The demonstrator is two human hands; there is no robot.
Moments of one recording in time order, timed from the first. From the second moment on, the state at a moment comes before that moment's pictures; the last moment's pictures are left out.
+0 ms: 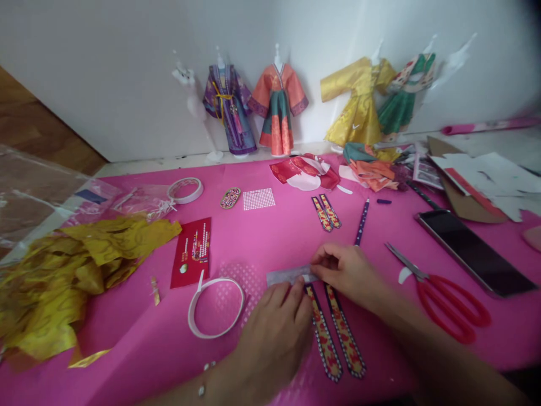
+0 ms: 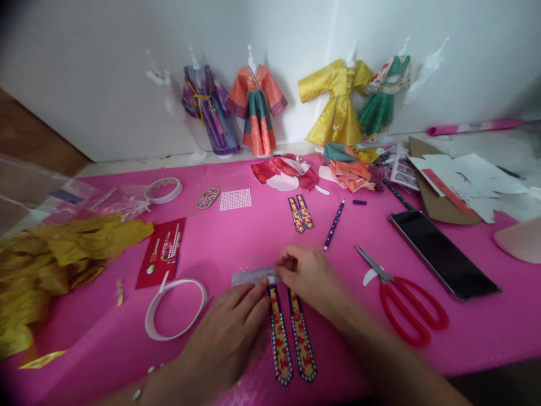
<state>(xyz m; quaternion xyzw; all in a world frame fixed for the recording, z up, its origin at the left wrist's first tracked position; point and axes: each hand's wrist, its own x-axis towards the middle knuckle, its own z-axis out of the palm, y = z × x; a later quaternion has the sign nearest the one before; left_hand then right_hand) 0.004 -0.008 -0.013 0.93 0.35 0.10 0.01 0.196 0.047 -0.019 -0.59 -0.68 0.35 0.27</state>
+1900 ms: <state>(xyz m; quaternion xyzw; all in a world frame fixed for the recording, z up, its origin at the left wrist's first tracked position) -0.077 -0.035 0.018 0.83 0.52 0.20 -0.11 0.212 0.050 0.002 -0.43 -0.29 0.47 0.71</state>
